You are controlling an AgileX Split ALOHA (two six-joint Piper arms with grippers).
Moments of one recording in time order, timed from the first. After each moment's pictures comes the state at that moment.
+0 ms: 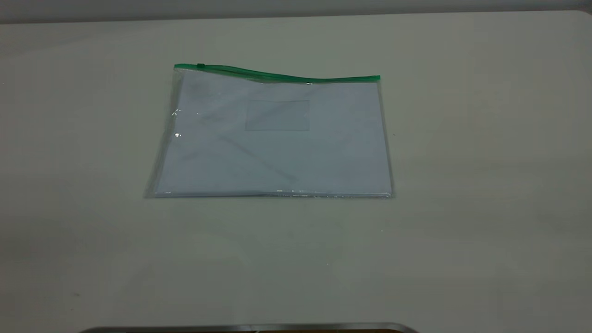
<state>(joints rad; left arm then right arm) 0.02 -0.02 -0.49 -0.01 1.14 0.03 -0.09 -0.02 -0.48 0.03 1.13 -0.11</state>
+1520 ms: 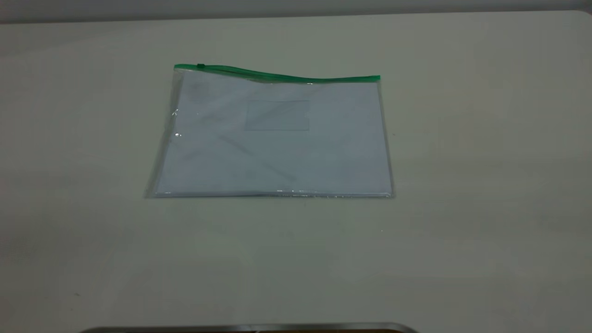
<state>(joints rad) 0.02 0.05 -0.49 -0.01 1.14 0.03 -0.09 -0.02 -0.48 0.03 1.13 -0.11</state>
